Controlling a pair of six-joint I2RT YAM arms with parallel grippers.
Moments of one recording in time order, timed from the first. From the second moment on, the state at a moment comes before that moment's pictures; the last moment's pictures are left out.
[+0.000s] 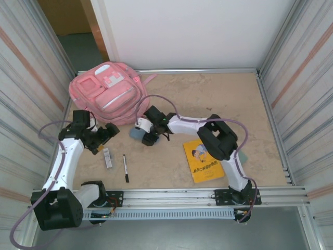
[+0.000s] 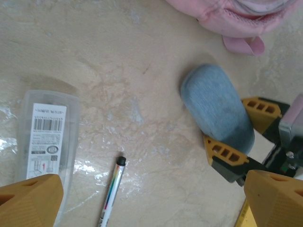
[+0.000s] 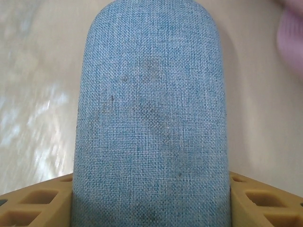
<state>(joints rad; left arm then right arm) 0.08 1.05 0.82 -0.92 0.35 -0.58 0.86 2.09 1.42 -0.37 -0.20 -0.27</state>
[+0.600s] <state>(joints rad) -0.26 1.14 0.93 -0.89 0.19 -0.65 0.16 1.31 0.73 -0.45 0.08 0.23</state>
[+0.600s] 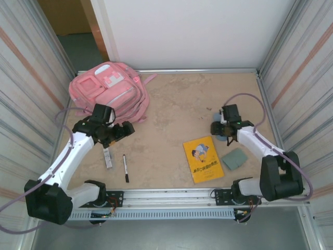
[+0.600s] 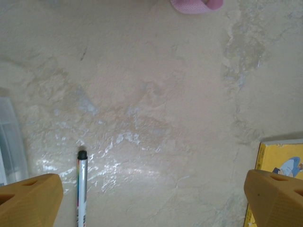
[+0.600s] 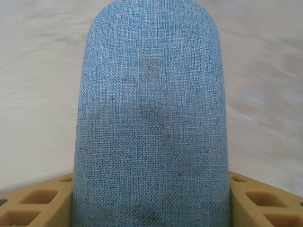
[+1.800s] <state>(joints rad) -0.30 2.07 1.78 -0.86 -0.11 -0.41 0.07 1.14 0.90 -0.64 0.07 0.33</state>
